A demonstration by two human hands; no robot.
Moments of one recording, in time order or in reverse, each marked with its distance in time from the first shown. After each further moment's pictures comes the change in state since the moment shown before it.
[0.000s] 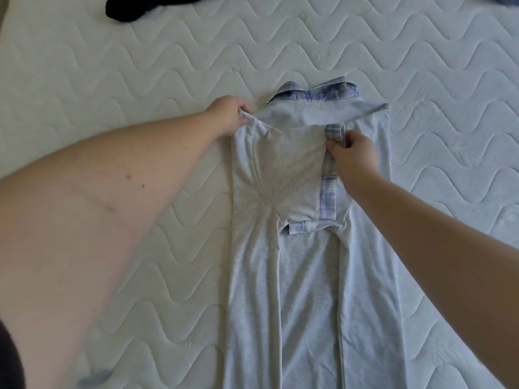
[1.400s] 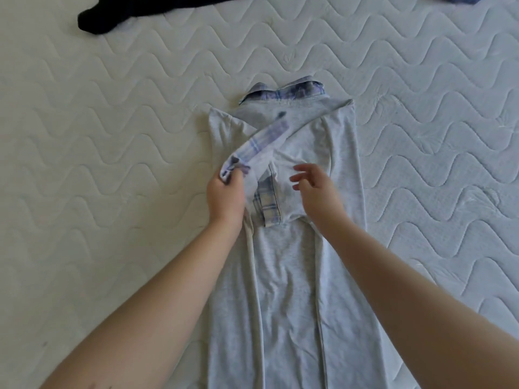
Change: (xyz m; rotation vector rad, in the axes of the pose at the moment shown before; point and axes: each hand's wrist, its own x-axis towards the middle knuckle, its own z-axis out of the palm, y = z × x) left_hand -0.159 0.070 0.100 -1.064 0.493 -0.382; right_hand -0.079 0.036 -0.008 0.119 -0.163 -0.027
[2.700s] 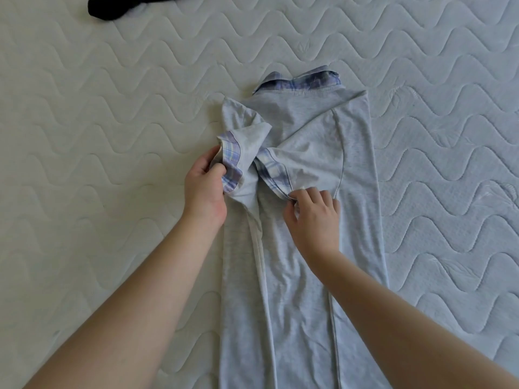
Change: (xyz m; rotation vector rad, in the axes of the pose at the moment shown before) left_hand 0.014 0.023 -0.053 -0.419 -0.077 -0.194; right_hand -0.050 0.036 0.046 -0.755 0.323 -0.505
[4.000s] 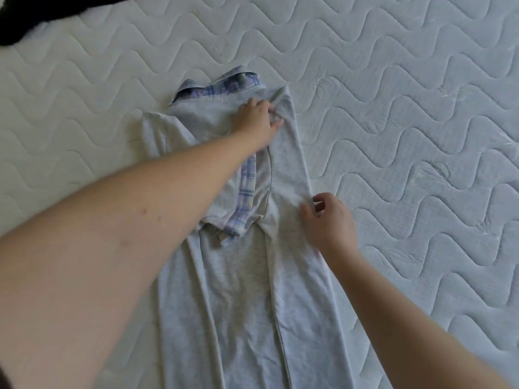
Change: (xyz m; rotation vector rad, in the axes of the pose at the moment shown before) left_hand 0.045 -0.058 0.240 1.608 -0.567 0.543; right_hand 0.010 0.146 -0.050 0.235 -0.263 0.635
